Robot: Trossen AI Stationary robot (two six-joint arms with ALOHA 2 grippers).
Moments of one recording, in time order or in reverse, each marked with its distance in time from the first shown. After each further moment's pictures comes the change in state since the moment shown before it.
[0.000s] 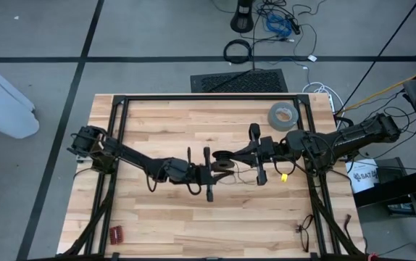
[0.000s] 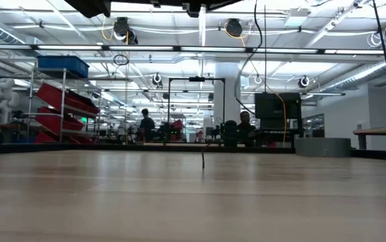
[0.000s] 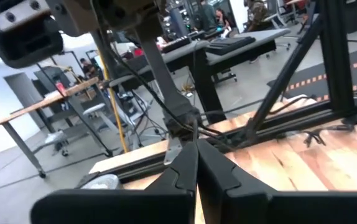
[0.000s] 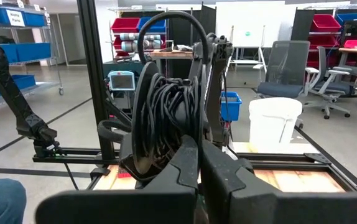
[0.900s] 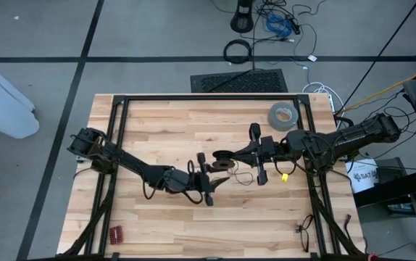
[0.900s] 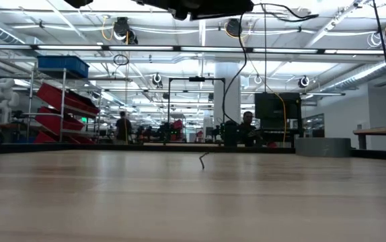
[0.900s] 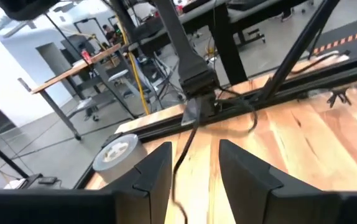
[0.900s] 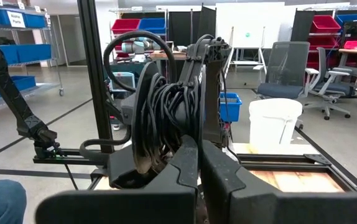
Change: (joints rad) left arm -0.089 0.000 0.000 -0.124 -0.249 -0.010; right arm 0.000 -0.005 0.000 0.000 0.000 0.000
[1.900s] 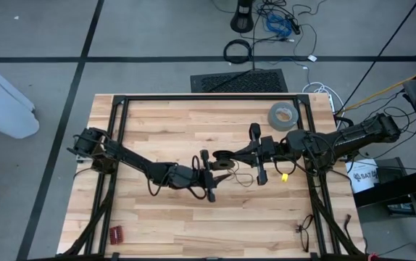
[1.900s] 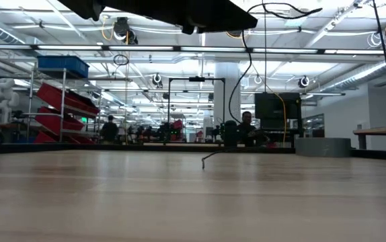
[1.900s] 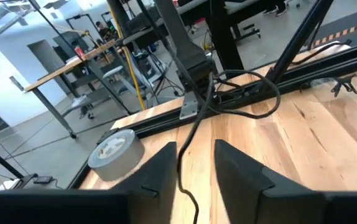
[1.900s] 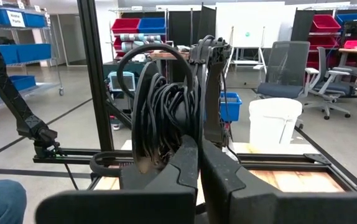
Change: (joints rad) left arm 0.054 0.032 0.000 0.006 0.069 0.001; right arm 0.000 0.000 0.000 -0.001 0.000 0.000
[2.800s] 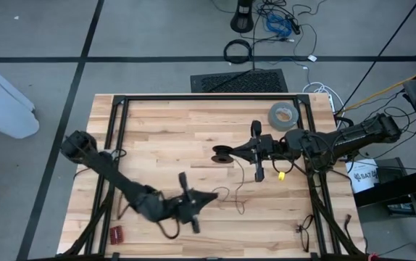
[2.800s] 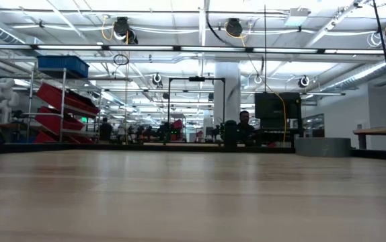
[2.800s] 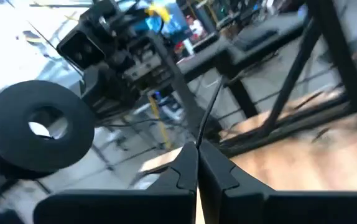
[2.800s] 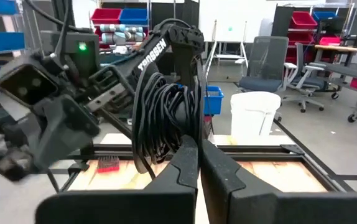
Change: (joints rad) left arm -0.322 -0.088 0.134 -0.017 -0.372 0.246; right arm -0.015 0.000 0.000 -0.035 0.061 -0.021
